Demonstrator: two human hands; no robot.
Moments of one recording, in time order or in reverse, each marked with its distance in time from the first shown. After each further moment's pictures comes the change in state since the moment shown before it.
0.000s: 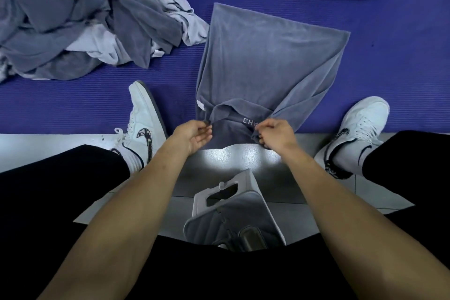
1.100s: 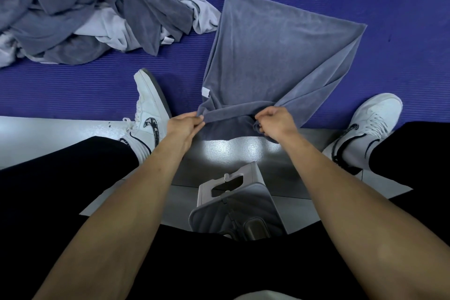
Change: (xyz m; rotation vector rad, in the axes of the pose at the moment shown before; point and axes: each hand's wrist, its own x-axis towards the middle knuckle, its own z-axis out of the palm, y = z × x) left_hand 0.002 -0.007 -0.033 -0.023 0.135 0.286; right_hand 0.008 -0.015 0.019 -0.102 -0.017 0.015
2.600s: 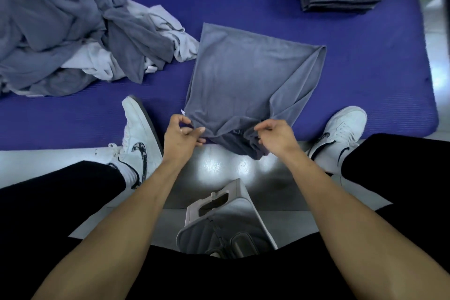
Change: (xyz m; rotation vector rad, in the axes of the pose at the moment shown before) left_hand -0.045 0.014 0.024 0.420 -0.129 0.548; right_hand -0.035 -0.005 -0.055 -0.006 0.079 -0.129
